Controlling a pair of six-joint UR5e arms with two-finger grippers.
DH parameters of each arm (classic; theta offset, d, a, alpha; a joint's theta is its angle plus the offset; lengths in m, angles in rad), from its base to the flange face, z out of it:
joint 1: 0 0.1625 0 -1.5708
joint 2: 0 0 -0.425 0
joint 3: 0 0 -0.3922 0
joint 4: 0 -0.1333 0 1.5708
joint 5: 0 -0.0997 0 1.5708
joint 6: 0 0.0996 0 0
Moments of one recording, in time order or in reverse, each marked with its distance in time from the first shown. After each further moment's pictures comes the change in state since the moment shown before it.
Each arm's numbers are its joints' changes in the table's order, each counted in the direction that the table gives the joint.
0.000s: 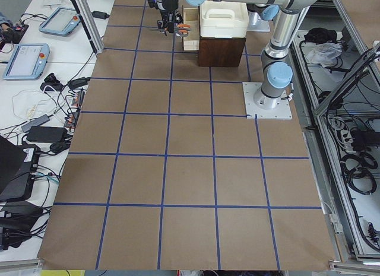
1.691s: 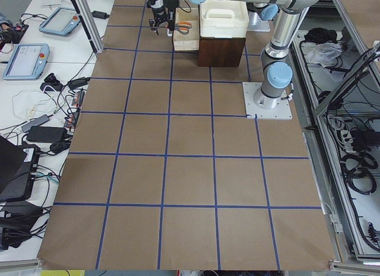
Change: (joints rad) left arm 0.000 -0.014 0.000 0.000 0.025 0.002; right arm -0.029 -0.068 0.099 0.018 0.000 -0.072
